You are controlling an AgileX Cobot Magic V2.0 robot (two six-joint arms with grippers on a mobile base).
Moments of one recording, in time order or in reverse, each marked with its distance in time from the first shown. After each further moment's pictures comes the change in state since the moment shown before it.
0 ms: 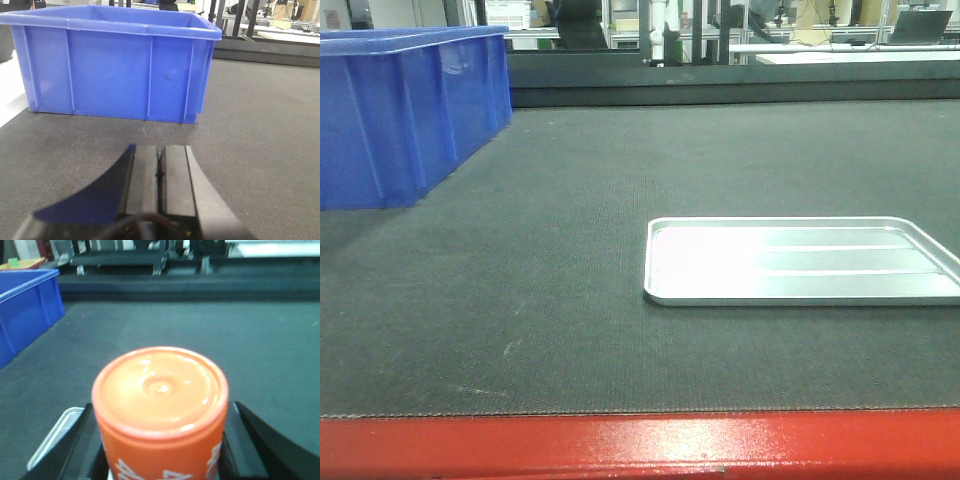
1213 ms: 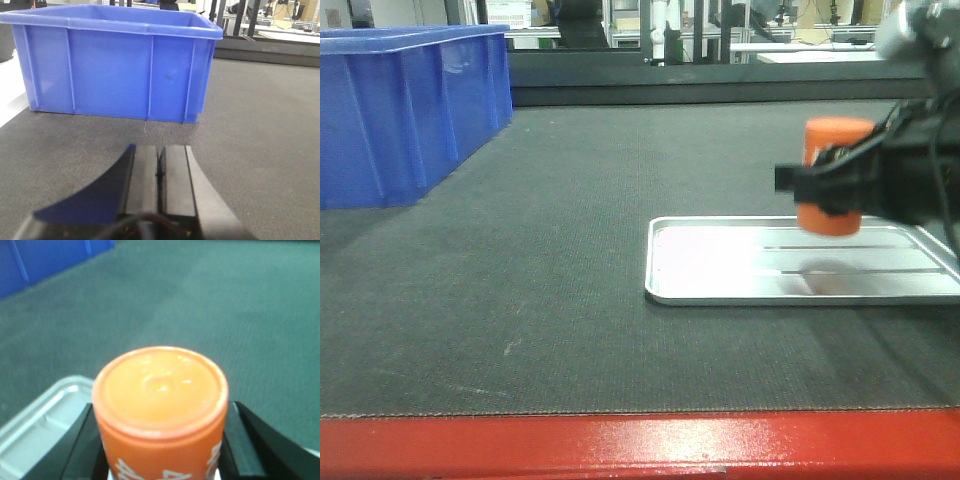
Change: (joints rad) left arm 0.000 0.000 0.000 0.000 0.000 0.000; right arm 0.093 1.360 0.183 -0.090 -1.499 -0.033
